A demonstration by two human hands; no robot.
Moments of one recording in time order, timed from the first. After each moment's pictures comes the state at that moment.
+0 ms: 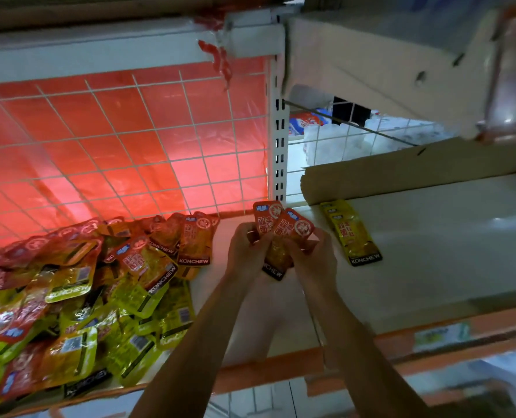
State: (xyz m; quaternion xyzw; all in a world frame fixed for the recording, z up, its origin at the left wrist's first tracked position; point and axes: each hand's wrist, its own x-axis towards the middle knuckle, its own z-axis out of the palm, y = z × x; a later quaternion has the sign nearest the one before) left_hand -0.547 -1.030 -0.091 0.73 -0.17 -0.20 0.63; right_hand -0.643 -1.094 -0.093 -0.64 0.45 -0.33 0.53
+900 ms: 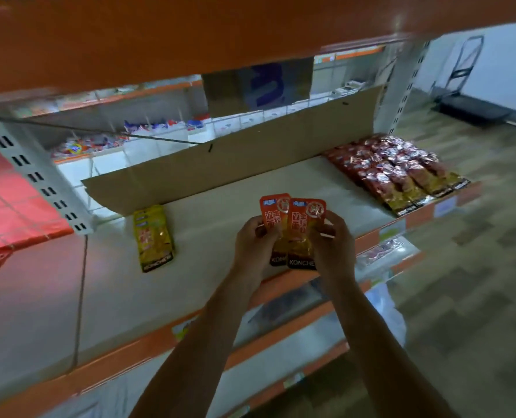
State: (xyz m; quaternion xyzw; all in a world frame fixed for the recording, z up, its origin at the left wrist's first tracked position) left_hand -0.852 -1.272 -0.085 0.65 -0.27 -0.36 0.61; right_hand -0.972 -1.323 -0.089 -0.59 0.50 -0.45 0.45
